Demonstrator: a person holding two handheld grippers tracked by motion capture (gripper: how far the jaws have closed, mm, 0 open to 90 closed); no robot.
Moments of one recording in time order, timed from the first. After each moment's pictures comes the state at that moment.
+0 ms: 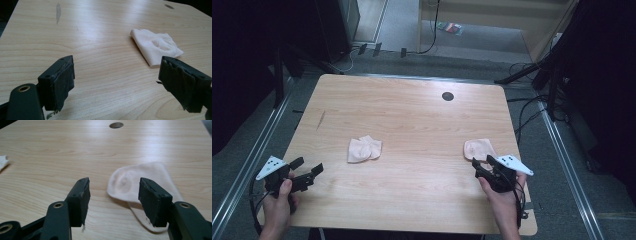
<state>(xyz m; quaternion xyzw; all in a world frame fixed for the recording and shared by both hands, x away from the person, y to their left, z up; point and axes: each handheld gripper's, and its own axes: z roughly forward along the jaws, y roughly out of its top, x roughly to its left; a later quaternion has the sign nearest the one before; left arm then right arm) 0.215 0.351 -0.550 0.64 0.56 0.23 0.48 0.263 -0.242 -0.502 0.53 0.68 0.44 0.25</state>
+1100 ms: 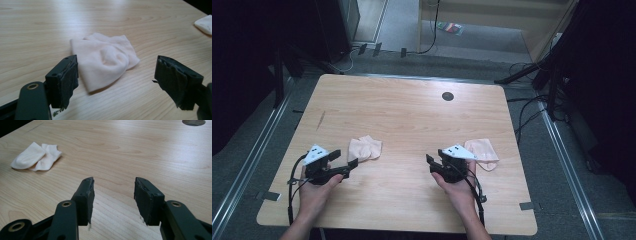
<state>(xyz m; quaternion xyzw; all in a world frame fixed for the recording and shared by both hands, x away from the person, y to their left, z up) 0.257 0.249 -0.531 0.70 0.52 0.18 0.46 0.285 -0.125 -0.511 0.46 0.74 0.45 0.18</state>
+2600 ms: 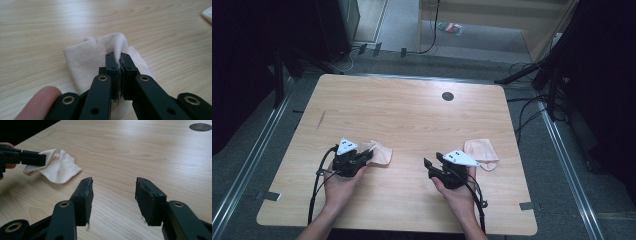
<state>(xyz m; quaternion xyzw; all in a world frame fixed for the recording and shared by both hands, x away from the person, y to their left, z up) 0.273 0.192 -0.524 0.72 0.52 0.18 0.43 0.267 -0.124 -0.505 0.44 0.74 0.48 0.17</state>
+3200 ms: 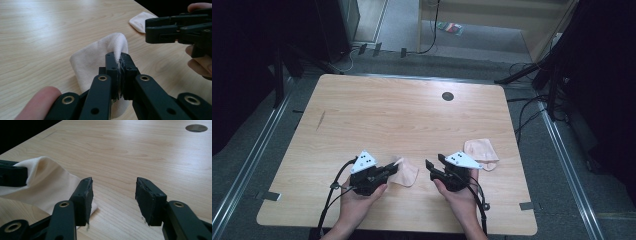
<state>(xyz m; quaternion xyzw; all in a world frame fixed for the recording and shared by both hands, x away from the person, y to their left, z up) 0.227 0.133 -0.498 0.74 0.44 0.12 0.50 0.259 -0.130 -0.502 0.44 0.74 0.48 0.18</state>
